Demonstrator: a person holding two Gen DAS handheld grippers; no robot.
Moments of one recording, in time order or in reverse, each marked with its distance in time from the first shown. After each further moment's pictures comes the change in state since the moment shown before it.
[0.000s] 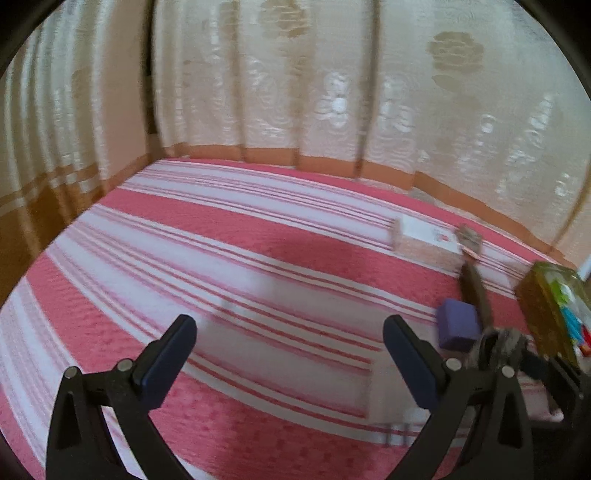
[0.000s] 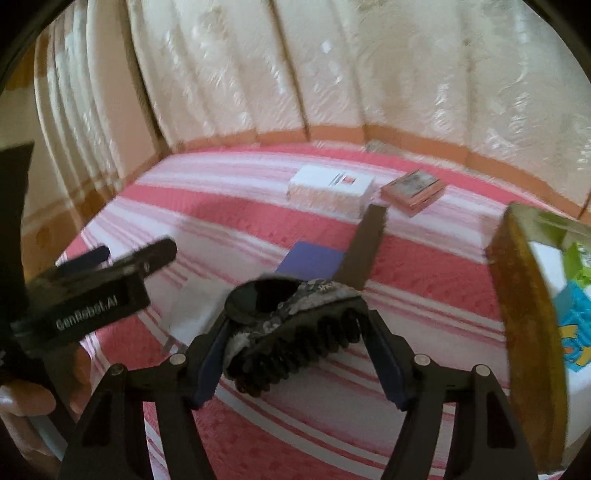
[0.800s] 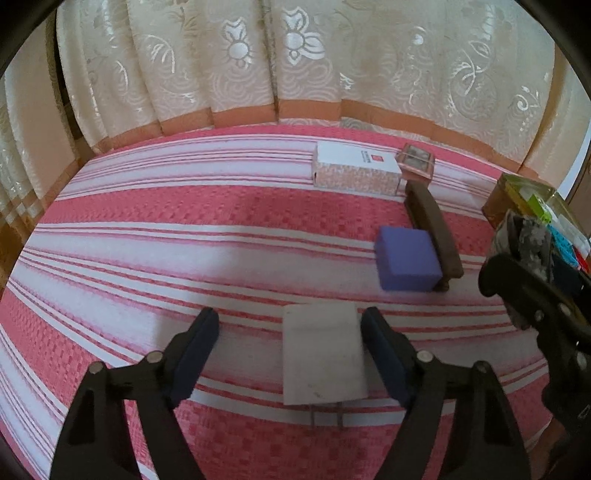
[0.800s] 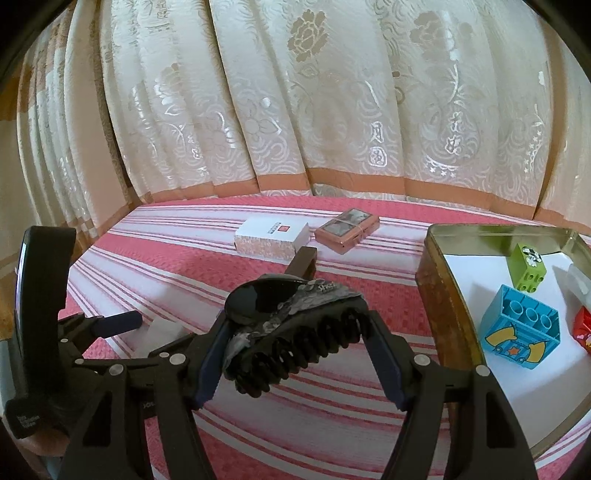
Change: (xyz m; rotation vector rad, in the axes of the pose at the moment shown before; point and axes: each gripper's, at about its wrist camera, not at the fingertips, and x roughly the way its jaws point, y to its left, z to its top) left arm 0.019 -0.052 -0.012 0.208 0.177 -0.074; right arm -0.028 -0.028 0.002 0.080 -0.148 -0.104
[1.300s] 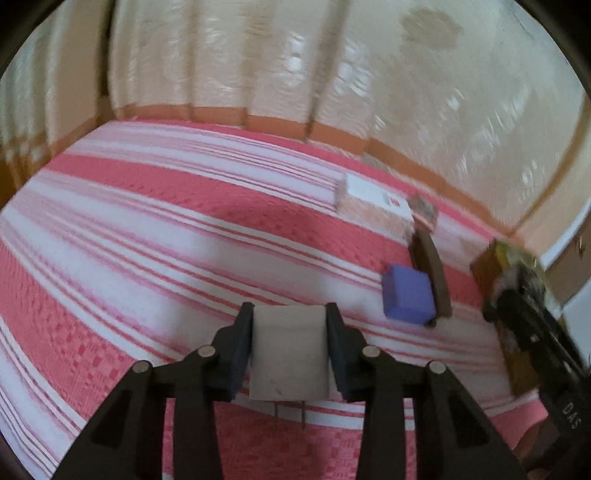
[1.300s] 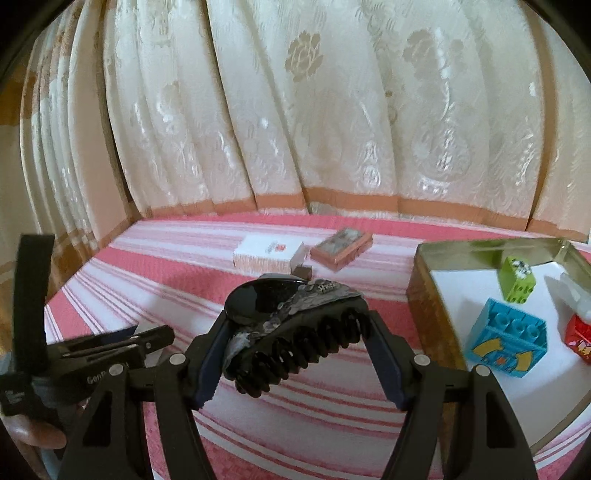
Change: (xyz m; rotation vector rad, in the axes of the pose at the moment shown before) left arm -0.010 0.042 -0.002 -0.261 -0.081 -0.118; right arm -0.016 -0.002 0.003 0.005 -0.089 -0.009
